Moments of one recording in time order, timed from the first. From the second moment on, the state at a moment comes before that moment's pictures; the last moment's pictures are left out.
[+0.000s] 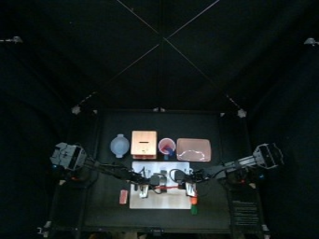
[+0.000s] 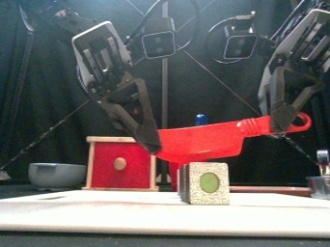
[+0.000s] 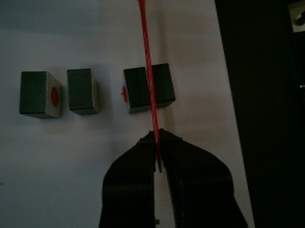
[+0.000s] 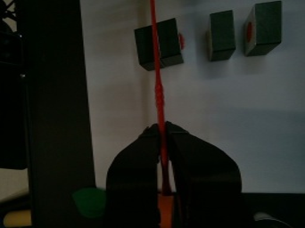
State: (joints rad) left arm -0.21 0.14 0.55 -0.18 0.17 0.01; right arm 0.20 -0.20 0.83 0.23 0.27 0.14
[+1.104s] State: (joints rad) left arm -0.22 0.22 0.55 -0.25 0.16 0.01; right arm 0.23 -0.08 0.83 0.29 0.23 0.14
